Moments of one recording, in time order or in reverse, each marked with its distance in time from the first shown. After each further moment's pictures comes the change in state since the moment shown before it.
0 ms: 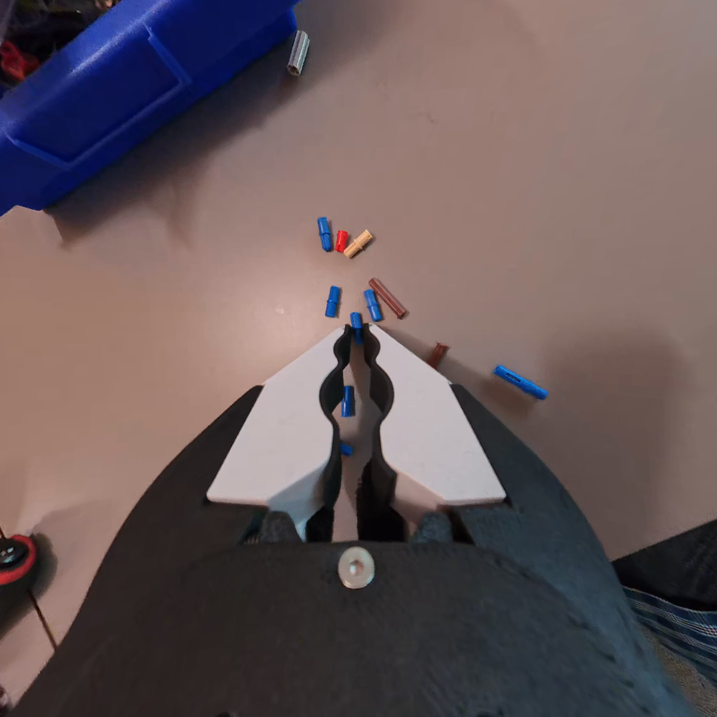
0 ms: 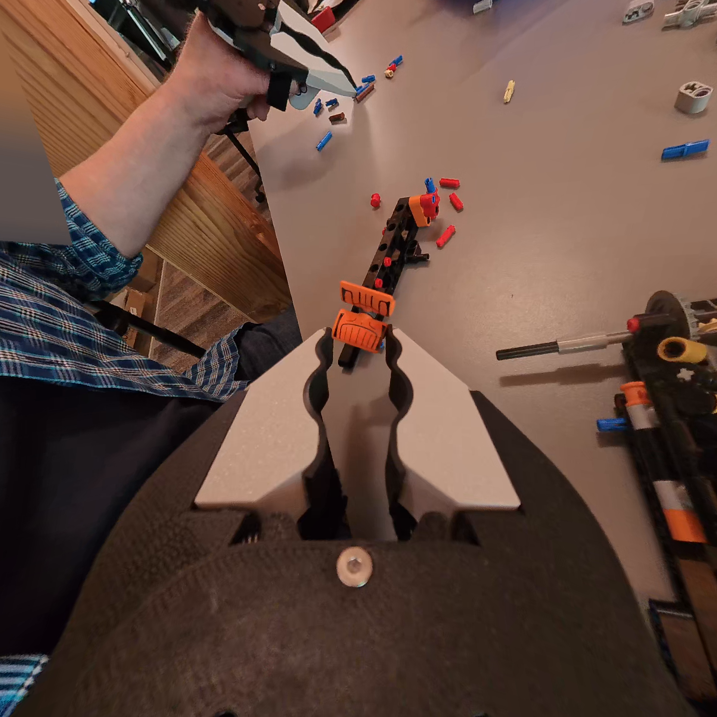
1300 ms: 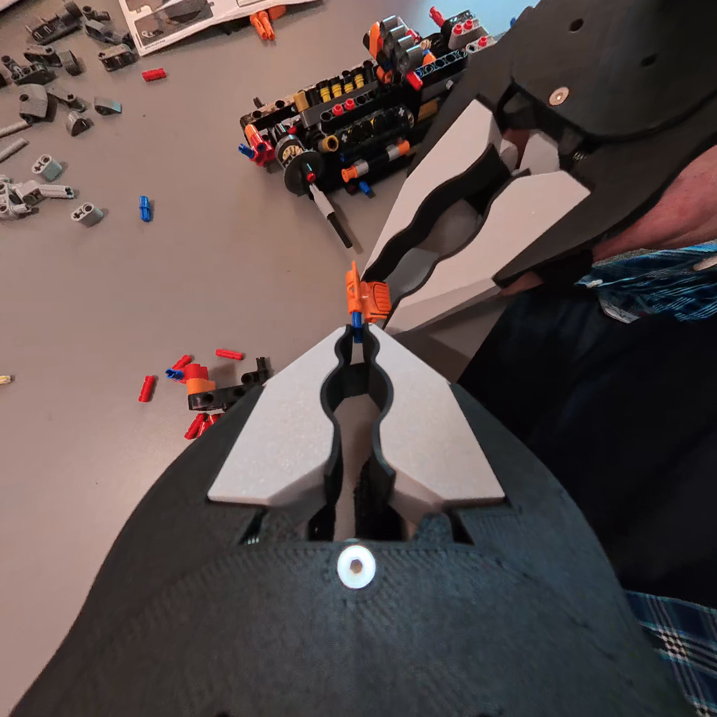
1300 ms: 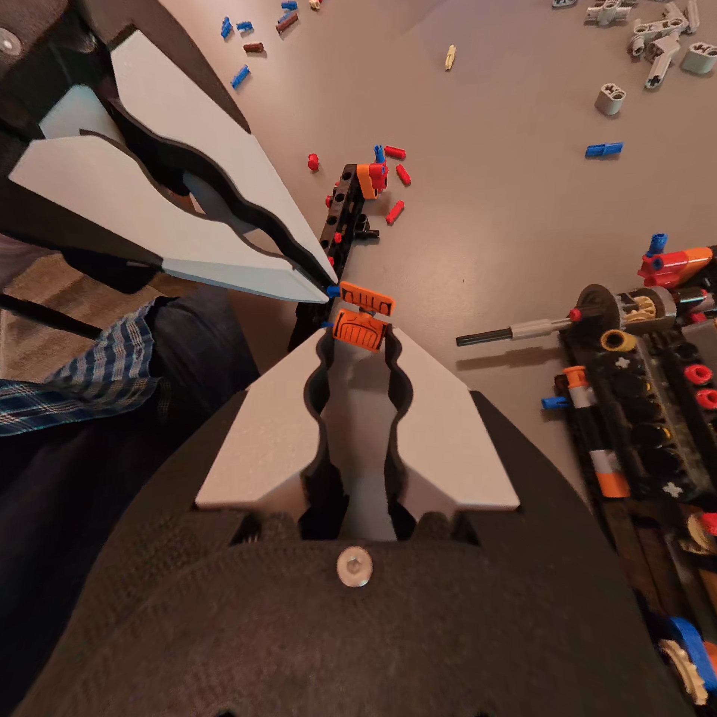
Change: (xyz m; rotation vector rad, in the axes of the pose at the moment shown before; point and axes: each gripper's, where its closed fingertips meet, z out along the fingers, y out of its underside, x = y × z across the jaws) left arm 0.327 -0.138 -0.026 0.242 0.401 0.188; right arm 0.023 0.010 0.003 -0.107 0.239 -0.108
